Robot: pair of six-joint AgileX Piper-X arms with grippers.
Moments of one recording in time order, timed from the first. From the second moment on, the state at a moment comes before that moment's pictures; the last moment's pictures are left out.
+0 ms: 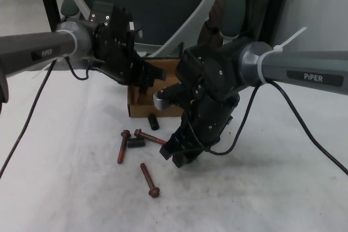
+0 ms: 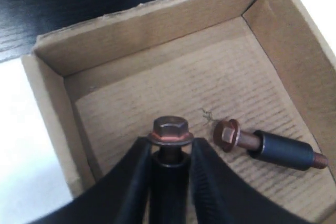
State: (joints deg) left arm -17.4 129.3 -99.1 27.0 16.4 0.3; right arm 32.9 121.0 -88.4 50.3 -10.2 -5.9
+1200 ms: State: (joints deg) left arm -16.2 118.3 -99.2 47.6 25.2 33.6; right arm 33.6 112.5 -74.3 39.8 -7.8 -8.9
